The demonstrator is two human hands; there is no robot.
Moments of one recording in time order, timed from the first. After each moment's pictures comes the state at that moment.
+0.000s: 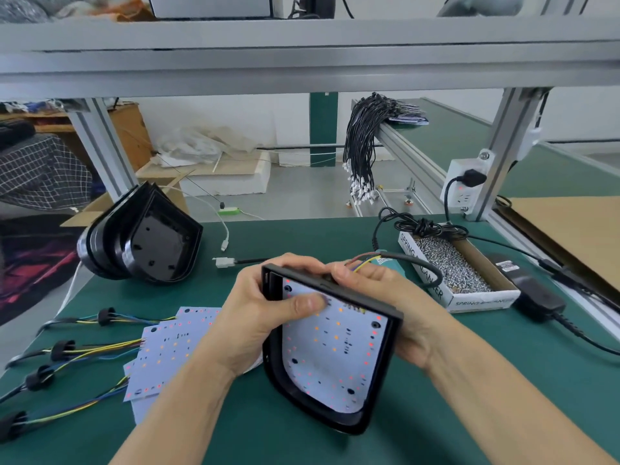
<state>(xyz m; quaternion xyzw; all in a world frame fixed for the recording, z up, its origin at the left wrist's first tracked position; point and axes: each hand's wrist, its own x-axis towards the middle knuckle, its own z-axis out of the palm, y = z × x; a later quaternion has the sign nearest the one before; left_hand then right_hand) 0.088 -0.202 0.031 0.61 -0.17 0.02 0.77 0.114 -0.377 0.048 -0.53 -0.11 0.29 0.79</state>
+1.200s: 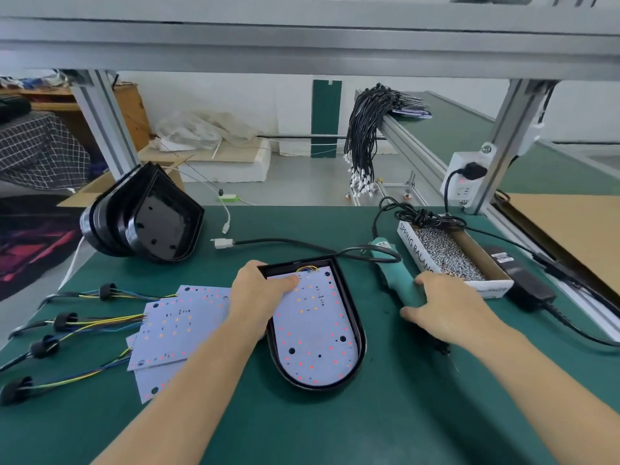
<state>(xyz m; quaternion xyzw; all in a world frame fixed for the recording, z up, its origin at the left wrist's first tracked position) 0.127 -0.197 -0.024 0.76 0.24 0.08 0.60 0.143 -0.448 0.002 -0.99 0.00 0.07 0.09</state>
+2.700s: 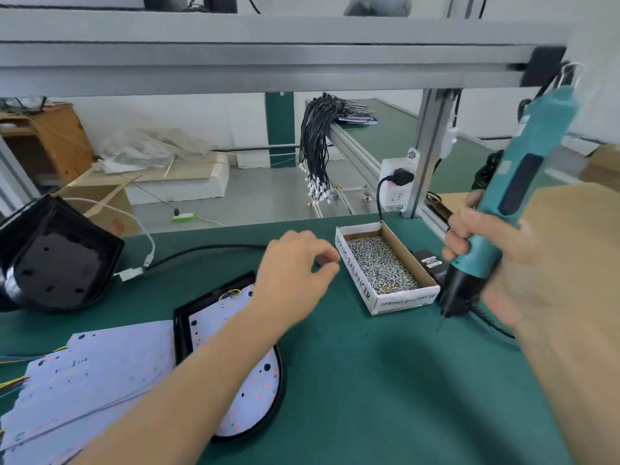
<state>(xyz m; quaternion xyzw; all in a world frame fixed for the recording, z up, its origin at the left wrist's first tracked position) 0.159 -0.320 0.043 0.93 -0.15 0.17 0.30 0.151 -0.551 0.070 -0.54 -0.13 -0.09 0.83</state>
